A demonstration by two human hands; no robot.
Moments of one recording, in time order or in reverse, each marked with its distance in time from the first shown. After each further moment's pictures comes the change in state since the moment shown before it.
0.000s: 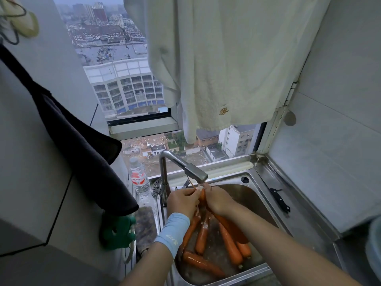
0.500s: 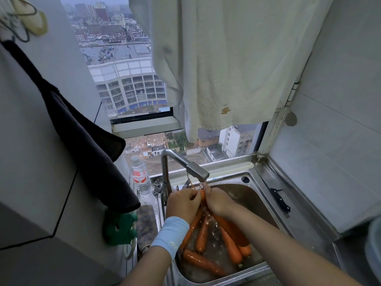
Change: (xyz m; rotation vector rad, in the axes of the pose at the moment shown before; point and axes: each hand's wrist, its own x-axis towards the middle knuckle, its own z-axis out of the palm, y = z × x) left_hand -0.018 0.005 -0.013 0.518 0.089 0.382; right_hand -0.009 -0.005 0.003 0.035 -0.033 -0.023
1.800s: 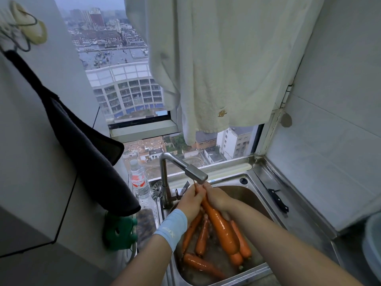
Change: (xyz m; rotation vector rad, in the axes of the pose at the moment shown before) left_hand 0.016 0.006 0.012 -0.706 -0.459 -0.359; right_hand -0.023 -0.026 -0.017 0.510 -0.109 0.285
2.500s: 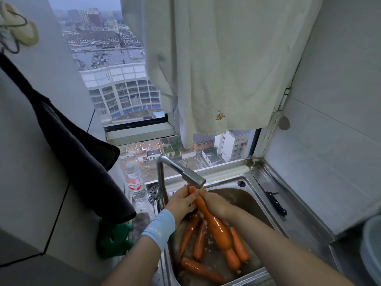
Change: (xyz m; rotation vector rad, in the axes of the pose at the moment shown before) left_hand 0.013 -0.003 -0.020 -0.167 -0.038 0.012; right_hand 0.020 0.020 -0.011 -0.003 -0.176 -0.189
